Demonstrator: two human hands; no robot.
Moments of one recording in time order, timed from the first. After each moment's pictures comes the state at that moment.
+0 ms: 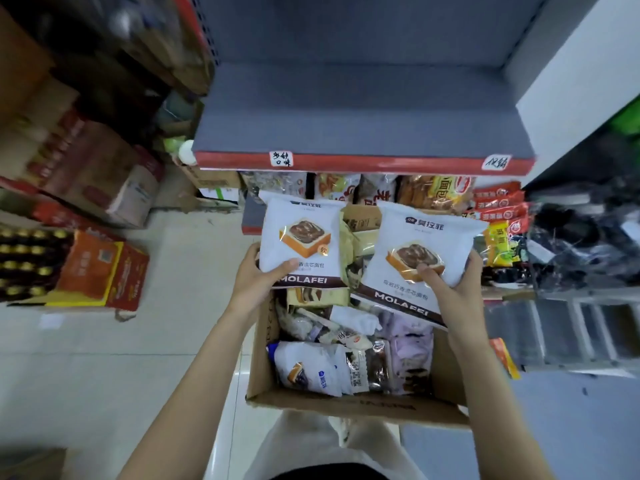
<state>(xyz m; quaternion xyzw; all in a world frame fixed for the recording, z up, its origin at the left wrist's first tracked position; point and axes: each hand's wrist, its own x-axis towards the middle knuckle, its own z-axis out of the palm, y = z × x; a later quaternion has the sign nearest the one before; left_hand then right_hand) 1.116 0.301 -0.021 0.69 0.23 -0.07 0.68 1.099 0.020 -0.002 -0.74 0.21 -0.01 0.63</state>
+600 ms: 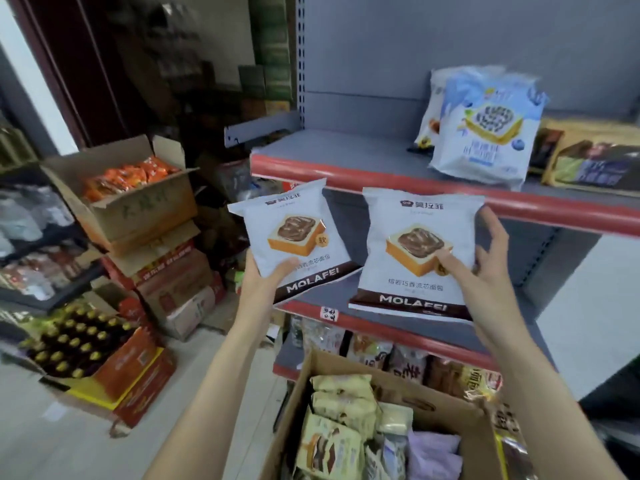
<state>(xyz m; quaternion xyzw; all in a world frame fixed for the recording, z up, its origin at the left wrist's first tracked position) 1.170 0.332 0.175 0.61 0.11 0.25 0.75 1.212 0.062 0.226 -0.71 -0.16 -0.10 0.67</state>
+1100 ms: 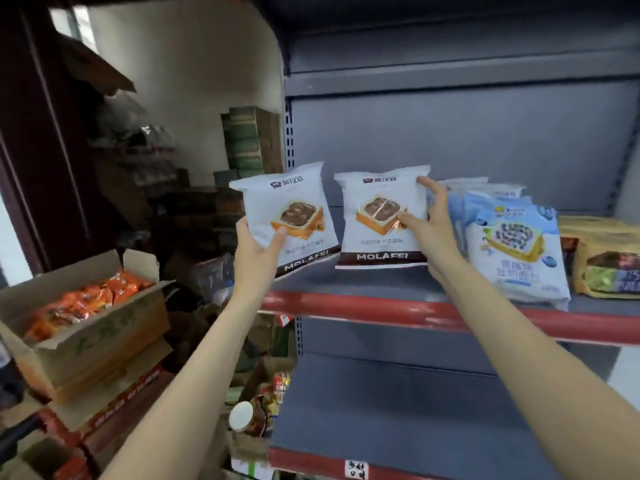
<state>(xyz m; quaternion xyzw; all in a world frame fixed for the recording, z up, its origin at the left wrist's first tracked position) 1.354 0.435 0.329 0.71 0.00 0.39 0.59 1.421 0.193 0.358 -0.65 -0.20 -0.26 0.68</state>
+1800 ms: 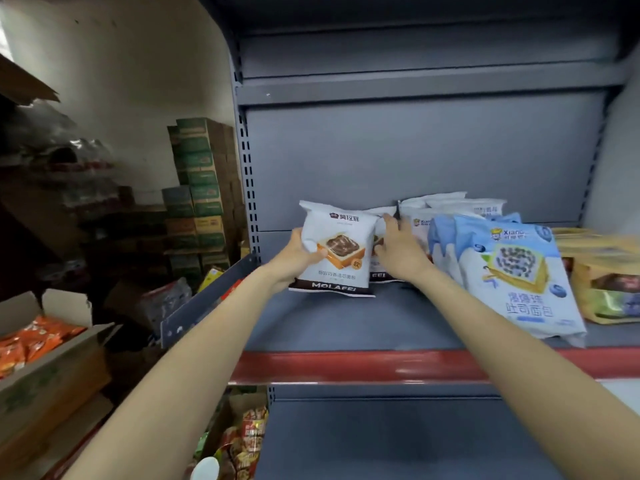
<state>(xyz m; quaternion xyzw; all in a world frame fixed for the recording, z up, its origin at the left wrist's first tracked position) 1.514 0.391 0.351 0.77 -0.11 0.03 0.63 1.505 0.195 0.363 -0.93 -0.06 -0.21 0.29</state>
